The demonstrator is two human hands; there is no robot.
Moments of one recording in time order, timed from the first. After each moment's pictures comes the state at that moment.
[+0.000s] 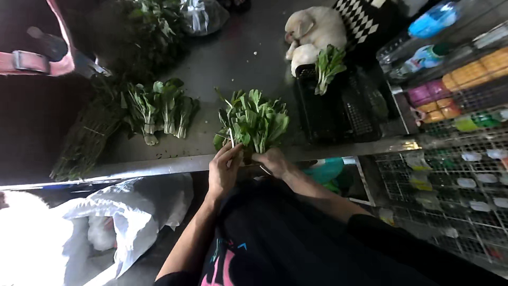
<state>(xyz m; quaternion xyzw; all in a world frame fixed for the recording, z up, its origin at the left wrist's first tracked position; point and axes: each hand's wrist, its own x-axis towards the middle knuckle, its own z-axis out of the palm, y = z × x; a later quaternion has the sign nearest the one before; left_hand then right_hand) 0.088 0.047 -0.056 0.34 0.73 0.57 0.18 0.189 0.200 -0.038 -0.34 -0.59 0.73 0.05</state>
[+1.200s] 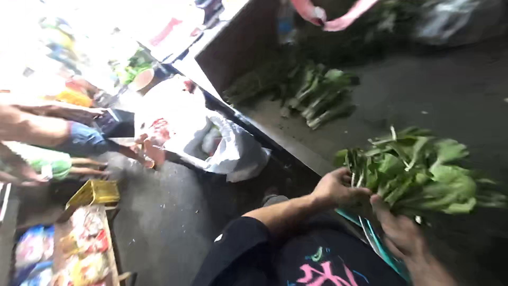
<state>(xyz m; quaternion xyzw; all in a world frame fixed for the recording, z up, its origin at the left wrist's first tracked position) 0.115 0.030 -0.049 0.07 0.73 0.60 0.33 0.212 0.173 -0.065 -0.26 -0.73 0.63 -0.04</state>
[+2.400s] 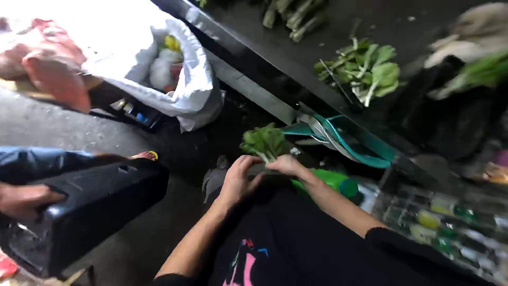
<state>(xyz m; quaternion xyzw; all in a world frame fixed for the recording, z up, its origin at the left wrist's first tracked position) 0.345 -0.276 -0.084 0.17 0.81 0.53 0.16 0.312 -0.068 -0.082 -0.21 -0.79 0.28 -0.50</state>
